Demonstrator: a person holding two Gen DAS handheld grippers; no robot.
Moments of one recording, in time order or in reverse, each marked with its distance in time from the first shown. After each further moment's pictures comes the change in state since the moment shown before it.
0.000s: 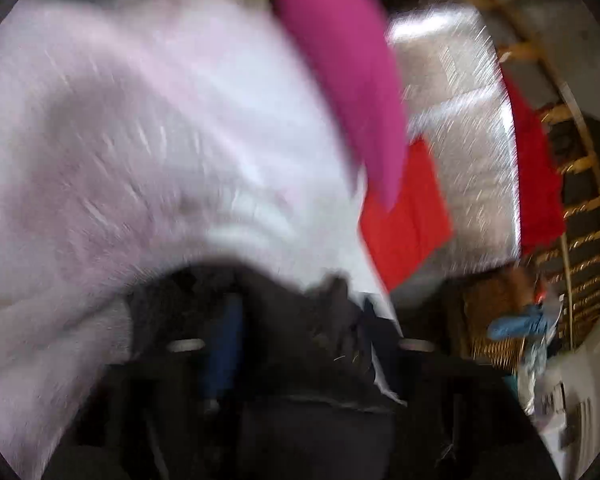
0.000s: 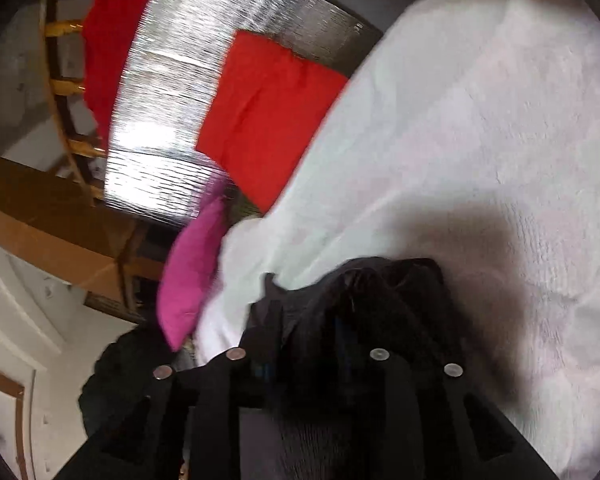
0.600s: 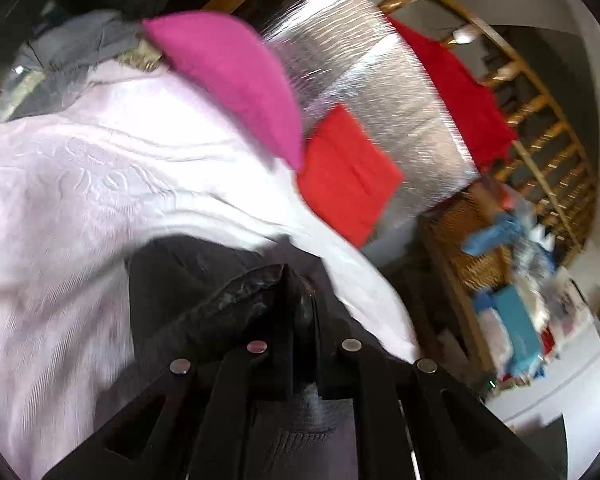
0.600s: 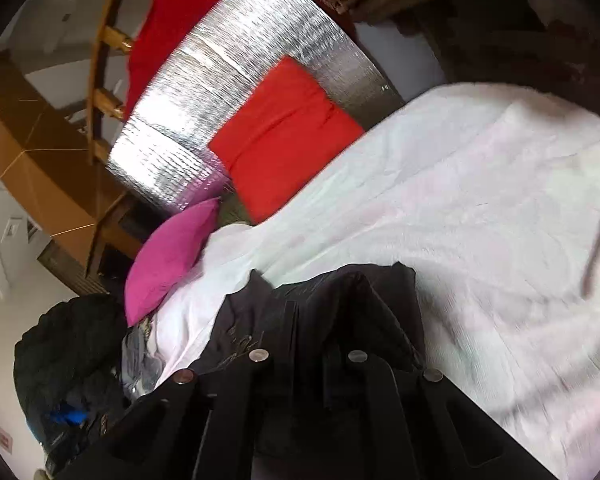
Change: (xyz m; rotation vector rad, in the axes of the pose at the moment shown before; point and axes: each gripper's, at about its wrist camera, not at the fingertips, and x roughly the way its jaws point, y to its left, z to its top) left arm -0.054 -0.063 -0.034 0.301 0.112 -0.018; right arm -0.039 0.045 -0.043 -0.256 -0.111 -0.189
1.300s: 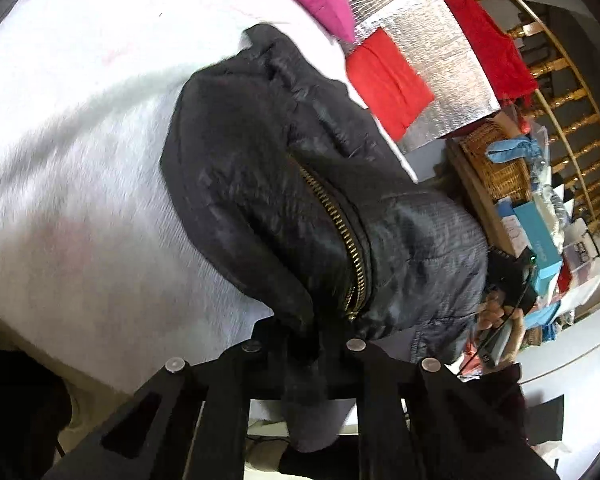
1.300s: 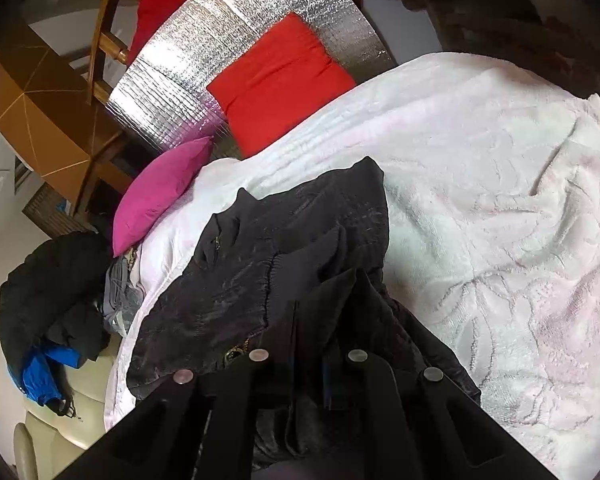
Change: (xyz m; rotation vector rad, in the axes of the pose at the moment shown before) left arm -0.140 0.035 -0.274 -0.068 0.163 0.048; right arm -0.064 0.000 -0.073 -0.092 0.136 -0.060
